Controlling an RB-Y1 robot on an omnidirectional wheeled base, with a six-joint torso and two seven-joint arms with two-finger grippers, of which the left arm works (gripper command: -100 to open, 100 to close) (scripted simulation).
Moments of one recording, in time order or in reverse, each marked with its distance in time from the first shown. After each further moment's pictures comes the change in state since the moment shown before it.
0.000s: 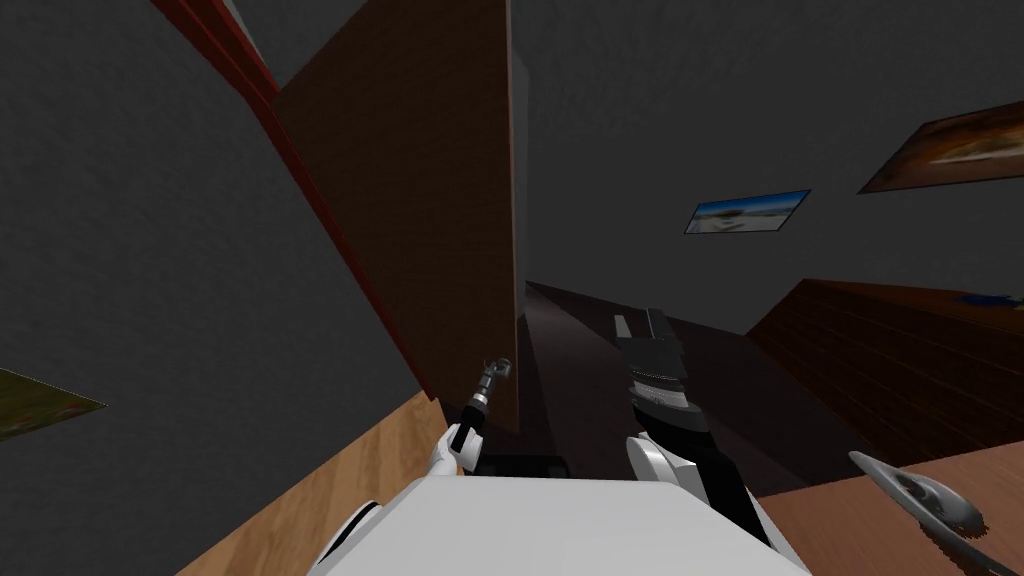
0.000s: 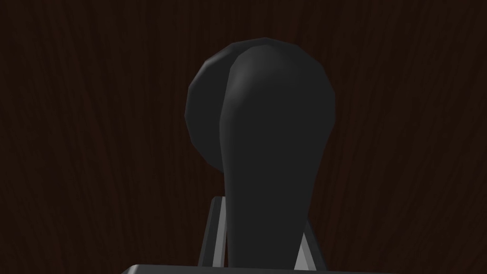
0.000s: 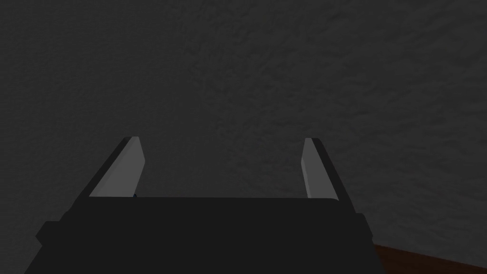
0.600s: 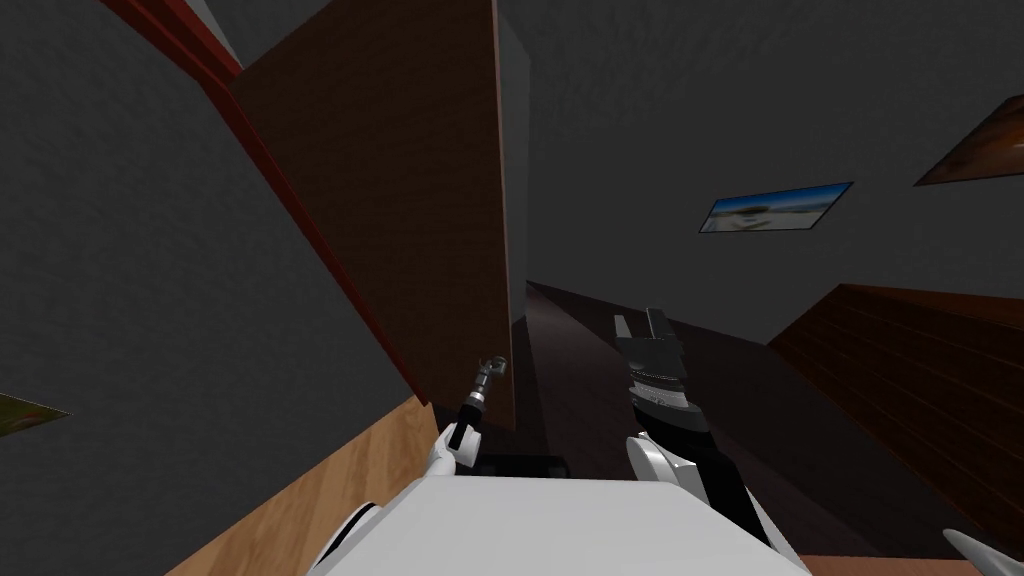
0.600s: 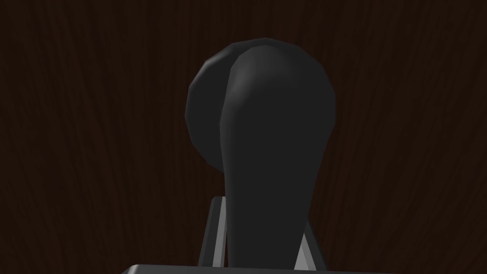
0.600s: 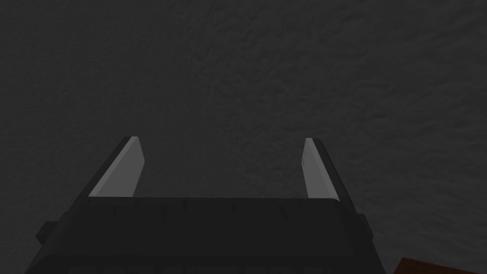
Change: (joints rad) arm -0.004 -0.002 0.056 0.002 0.025 0.003 -0.024
